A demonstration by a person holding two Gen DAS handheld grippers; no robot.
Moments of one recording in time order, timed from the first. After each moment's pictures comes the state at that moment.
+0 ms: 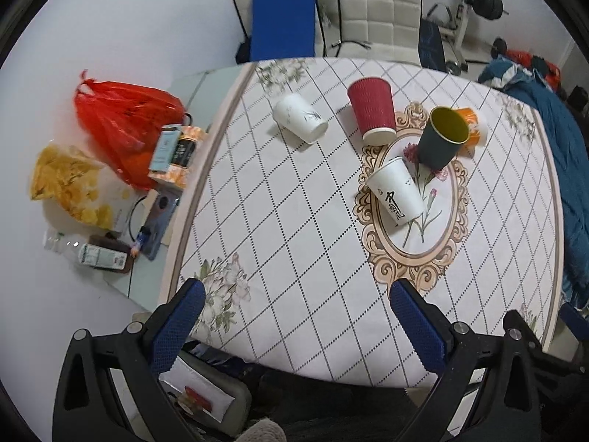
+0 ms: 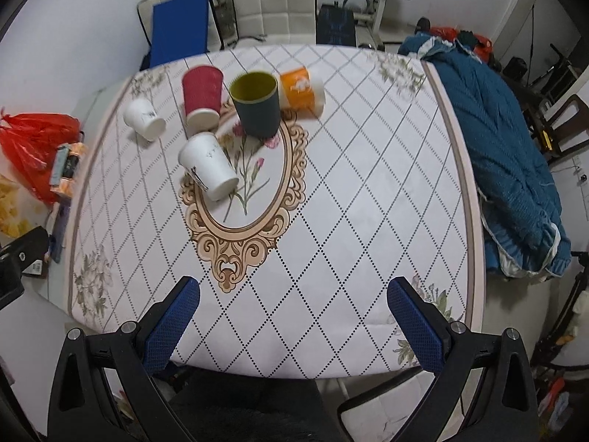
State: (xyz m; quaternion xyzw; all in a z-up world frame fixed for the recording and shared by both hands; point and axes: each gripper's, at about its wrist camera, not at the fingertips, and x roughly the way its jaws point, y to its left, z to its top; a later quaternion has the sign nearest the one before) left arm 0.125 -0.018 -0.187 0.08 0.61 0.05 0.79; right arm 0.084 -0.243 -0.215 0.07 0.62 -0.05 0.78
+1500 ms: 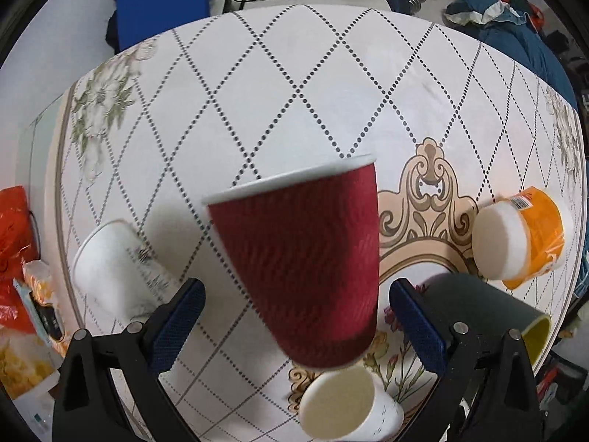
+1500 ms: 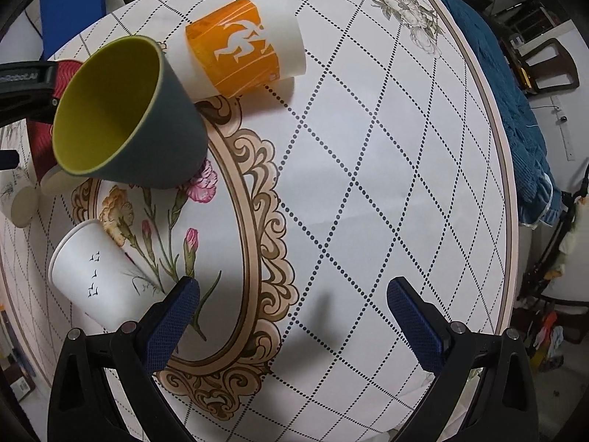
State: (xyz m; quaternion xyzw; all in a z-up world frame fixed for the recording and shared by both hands) left arm 0.426 -0.089 -0.377 0.09 0.73 -0.07 0.67; right arm 0.257 -0.265 -0.367 0.11 0.71 -0.18 0.67
